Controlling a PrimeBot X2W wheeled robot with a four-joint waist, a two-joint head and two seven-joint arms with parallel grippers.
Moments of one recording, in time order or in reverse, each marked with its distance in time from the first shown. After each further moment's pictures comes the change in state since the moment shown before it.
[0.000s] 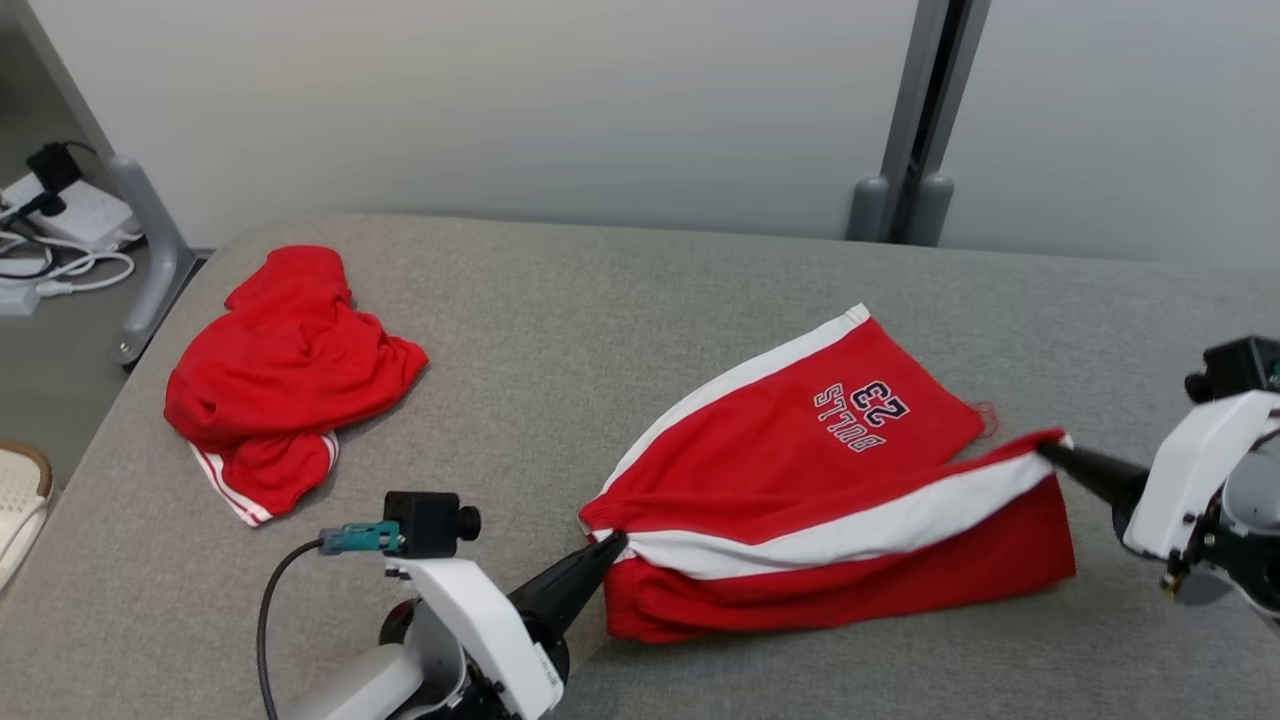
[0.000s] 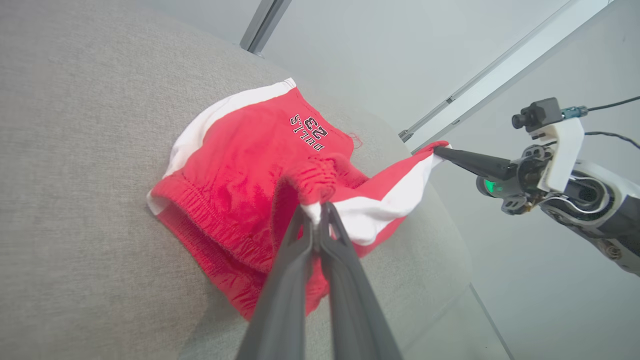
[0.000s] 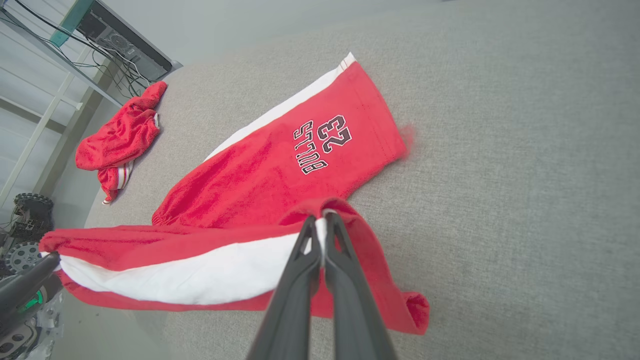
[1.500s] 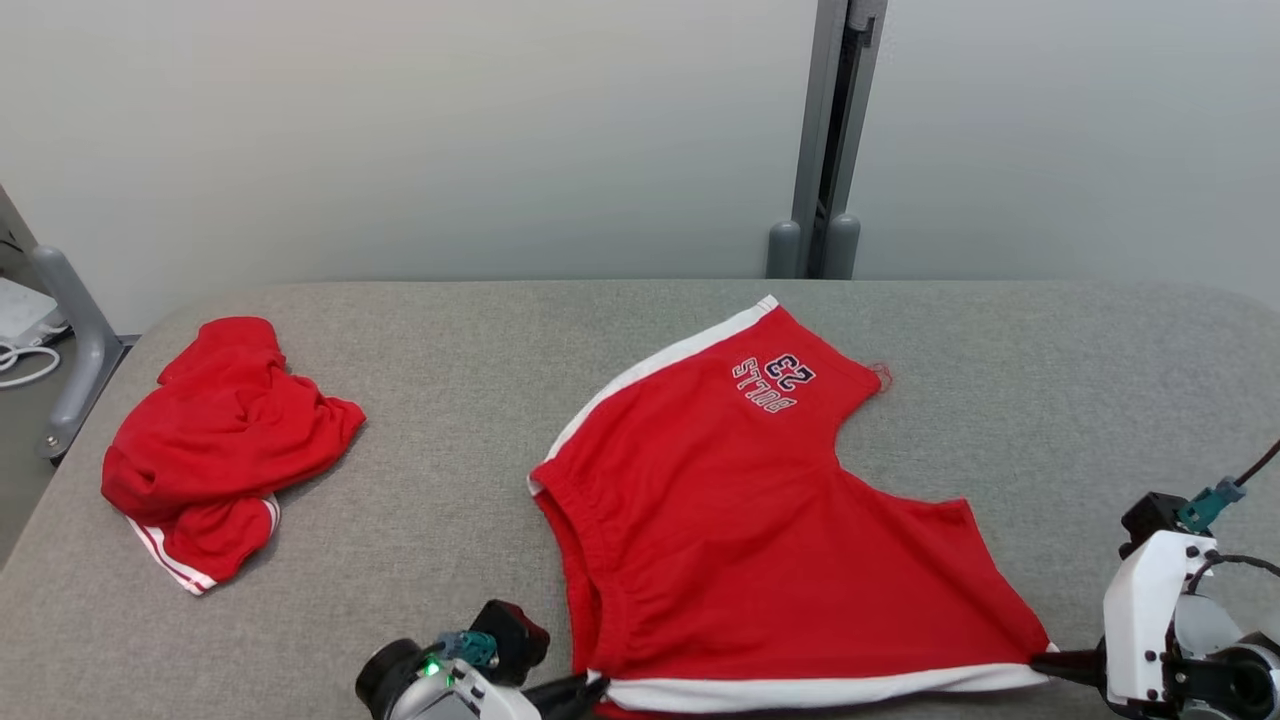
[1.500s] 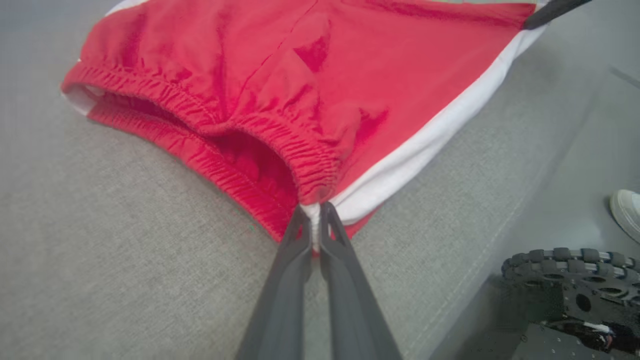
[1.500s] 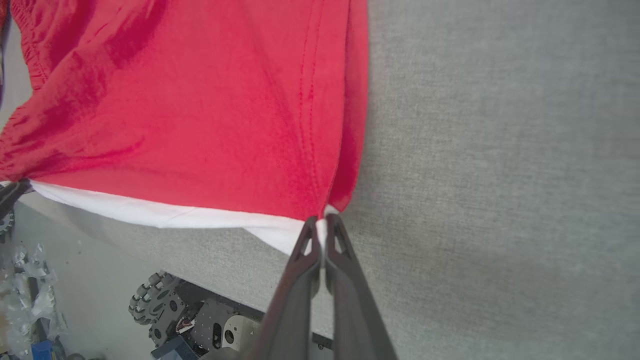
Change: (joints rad) left arm -0.011 -0.084 -0.180 0.327 0.565 0.000 -0.034; right arm 0.064 0.082 0.150 0.181 0.021 0.000 0.253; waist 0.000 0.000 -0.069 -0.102
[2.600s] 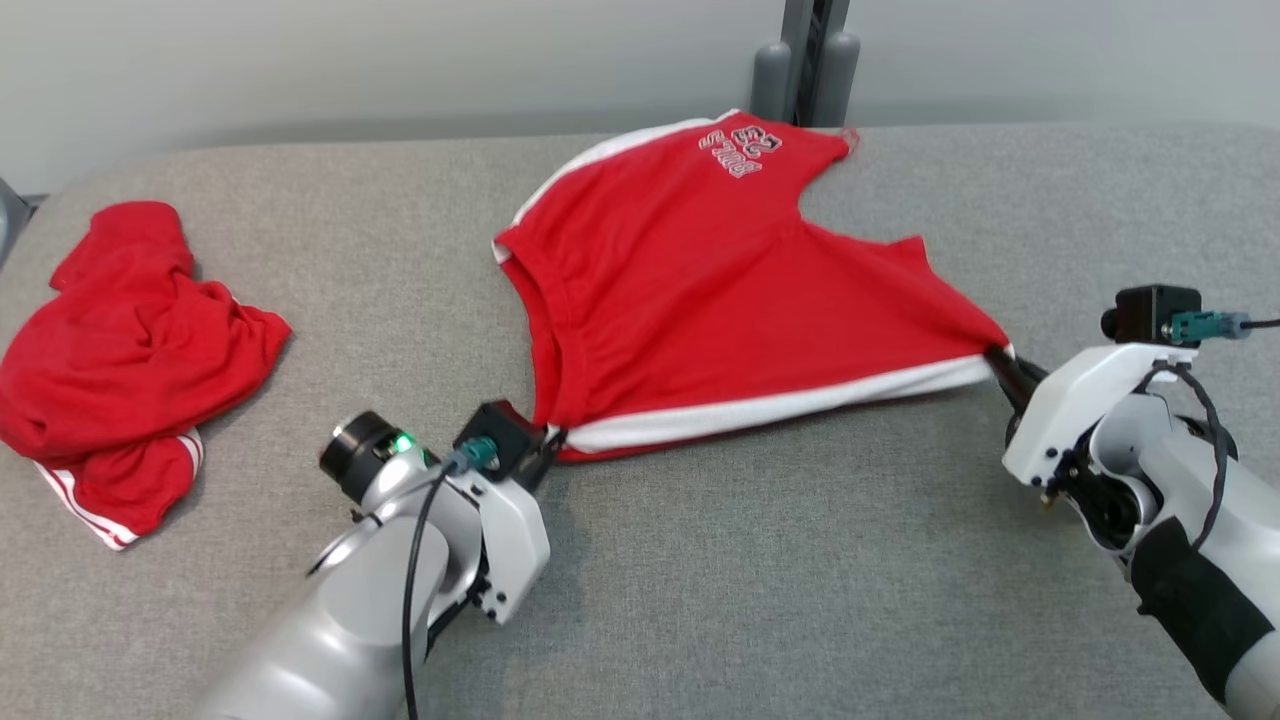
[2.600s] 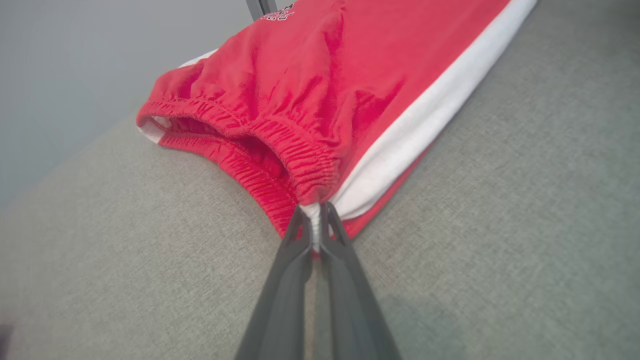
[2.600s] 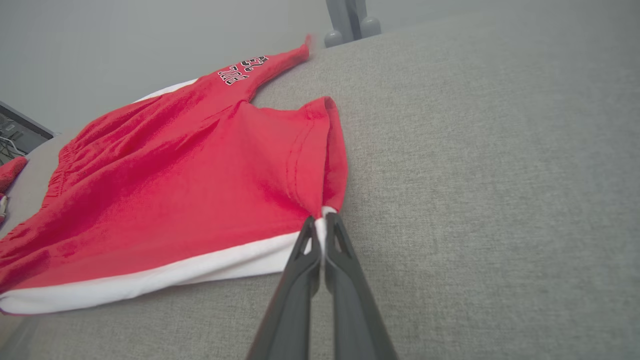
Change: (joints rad) left arm -0.281 -0.212 0.236 0.444 0.357 0.000 -0.141; right arm -0.273 0.327 -0.191 0.403 -0.315 0.000 -0.558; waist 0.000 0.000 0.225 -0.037
